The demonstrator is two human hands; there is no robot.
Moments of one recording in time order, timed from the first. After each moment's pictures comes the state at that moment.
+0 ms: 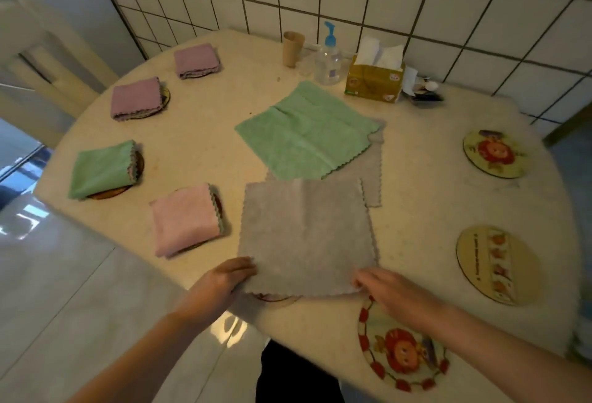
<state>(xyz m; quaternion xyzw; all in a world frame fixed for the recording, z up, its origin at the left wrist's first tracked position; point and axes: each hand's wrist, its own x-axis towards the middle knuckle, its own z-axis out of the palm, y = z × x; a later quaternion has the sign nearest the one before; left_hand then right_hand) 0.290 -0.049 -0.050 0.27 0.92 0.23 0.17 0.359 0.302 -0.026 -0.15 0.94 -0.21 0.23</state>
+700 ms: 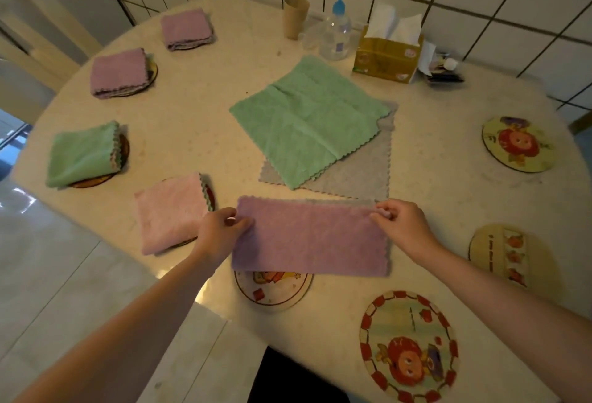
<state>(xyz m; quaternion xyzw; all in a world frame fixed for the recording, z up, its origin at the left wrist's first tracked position) 0.209 -0.004 -0.049 -0.13 0.86 0.45 0.19 0.256 0.324 -0.043 0.16 0.89 -0.42 0.06</state>
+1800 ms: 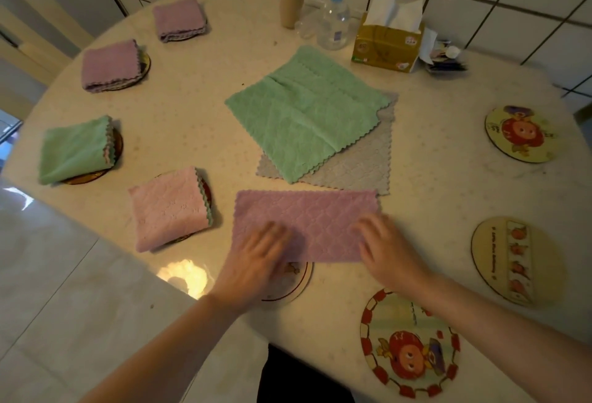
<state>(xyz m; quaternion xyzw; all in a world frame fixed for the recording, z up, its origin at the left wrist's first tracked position) 0.271 0.021 -0.073 0.35 0.93 0.11 0.01 0.301 0.297 -0.056 -0.09 0.98 -0.19 0.05</state>
